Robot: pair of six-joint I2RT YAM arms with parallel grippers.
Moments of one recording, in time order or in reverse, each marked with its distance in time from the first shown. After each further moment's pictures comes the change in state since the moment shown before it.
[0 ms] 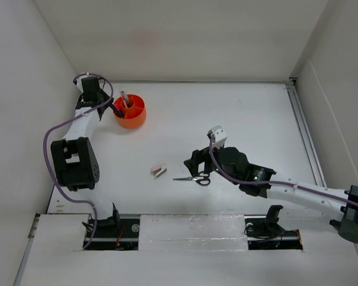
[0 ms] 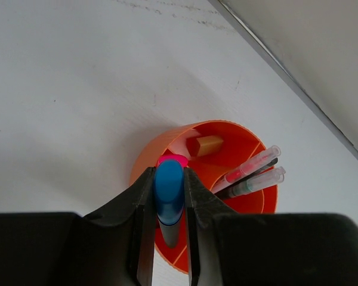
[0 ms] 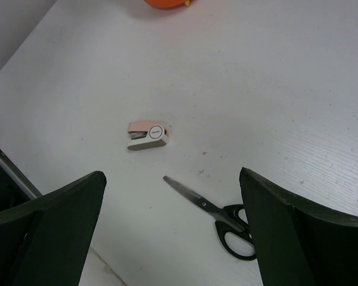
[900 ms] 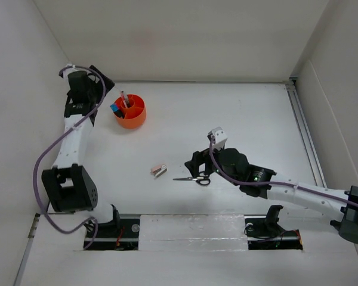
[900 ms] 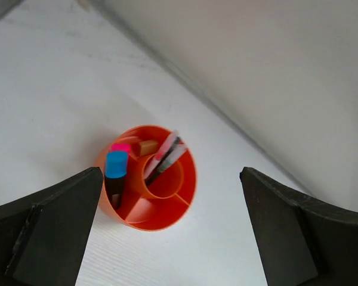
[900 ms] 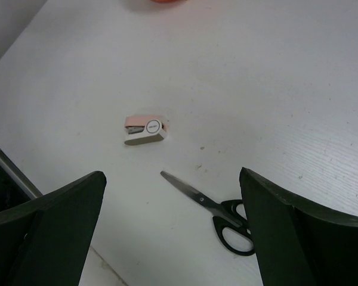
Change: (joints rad) left arm 0.000 -0.212 -0.017 -0.029 0.051 -0.069; right arm 0.000 -0.018 -0.018 -0.002 -0.004 0.000
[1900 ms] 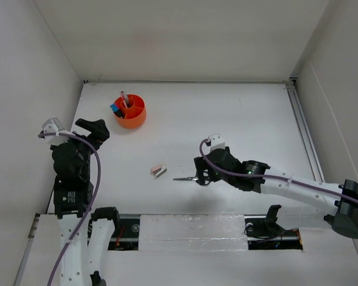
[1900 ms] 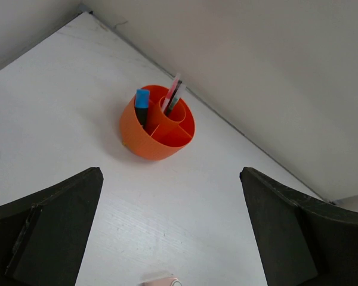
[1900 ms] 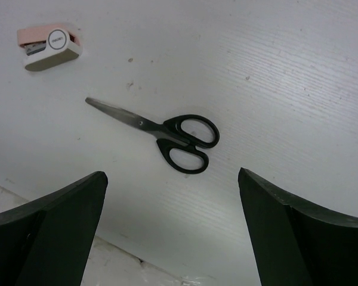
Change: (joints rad) left arm -0.034 -1.002 -0.478 -0.211 -0.085 0.050; right arm 0.011 0.113 0.134 -0.483 0.085 0.109
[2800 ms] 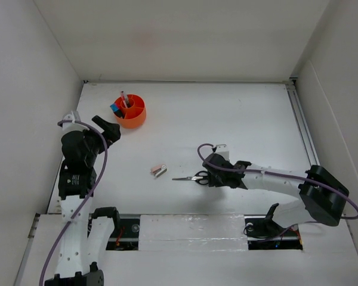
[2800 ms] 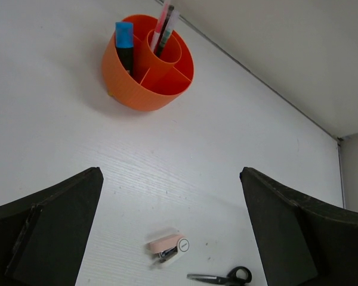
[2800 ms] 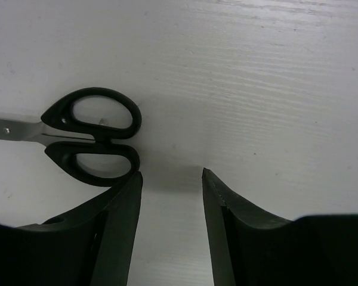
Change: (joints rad) left arm 0.000 0.116 -0.047 -0.021 0.179 0.030; right arm -0.113 0.206 -0.145 0.028 -0.011 0.233
